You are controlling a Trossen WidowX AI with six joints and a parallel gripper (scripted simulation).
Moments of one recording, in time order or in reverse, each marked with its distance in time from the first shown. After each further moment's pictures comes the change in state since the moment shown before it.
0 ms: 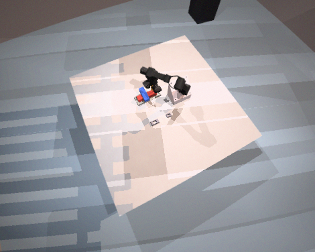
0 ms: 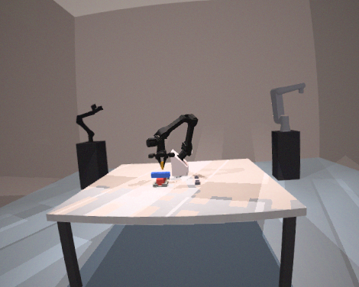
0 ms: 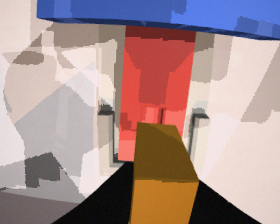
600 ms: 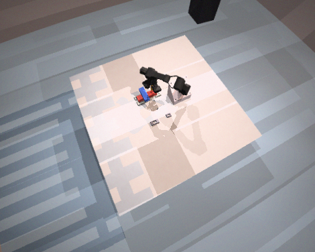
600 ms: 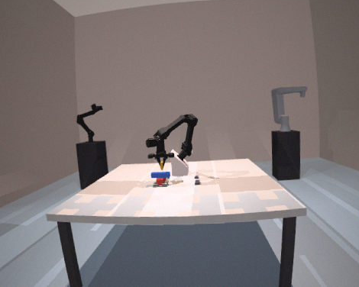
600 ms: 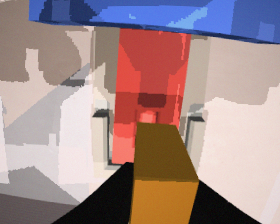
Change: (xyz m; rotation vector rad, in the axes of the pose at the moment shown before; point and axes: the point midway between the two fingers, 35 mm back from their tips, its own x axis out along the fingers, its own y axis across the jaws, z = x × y) arm 0.002 -0.003 0.002 -0.010 0.000 -0.006
